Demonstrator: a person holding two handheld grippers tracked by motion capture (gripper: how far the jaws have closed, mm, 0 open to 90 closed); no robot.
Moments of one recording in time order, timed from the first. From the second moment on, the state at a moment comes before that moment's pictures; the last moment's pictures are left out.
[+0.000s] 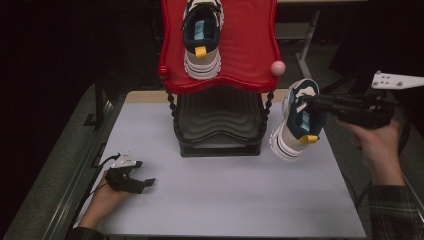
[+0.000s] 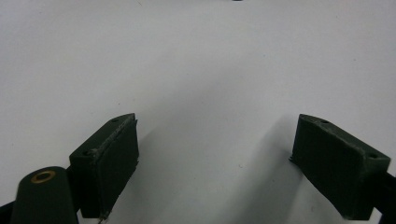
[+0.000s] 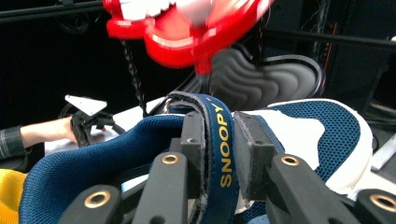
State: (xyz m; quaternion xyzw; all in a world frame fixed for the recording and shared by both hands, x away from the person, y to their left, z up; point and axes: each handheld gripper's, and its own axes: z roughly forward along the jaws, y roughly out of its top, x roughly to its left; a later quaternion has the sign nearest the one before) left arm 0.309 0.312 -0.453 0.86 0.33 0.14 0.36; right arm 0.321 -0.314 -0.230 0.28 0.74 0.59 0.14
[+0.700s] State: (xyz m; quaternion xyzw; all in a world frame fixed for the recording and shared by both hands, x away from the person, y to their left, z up) left arm 0.308 0.312 -0.453 0.86 0.33 0.14 0.36; right arm 0.335 -0.314 -0.123 0.23 0.71 0.64 0.18
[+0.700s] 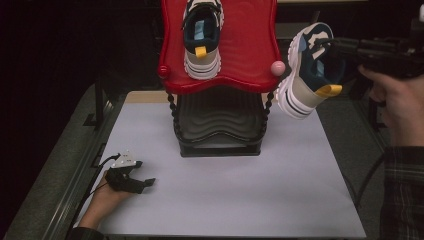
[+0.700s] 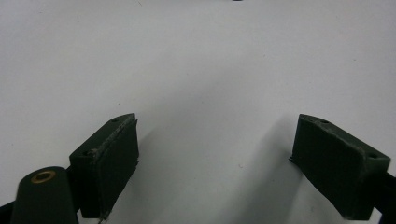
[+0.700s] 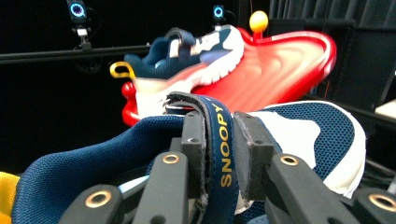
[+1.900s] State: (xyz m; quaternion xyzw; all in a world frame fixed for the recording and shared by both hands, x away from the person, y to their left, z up) left arm 0.308 0.312 -0.453 0.86 0.32 0.14 0.36; right arm 0.444 -0.195 -0.065 0.16 0.76 0.60 0.18
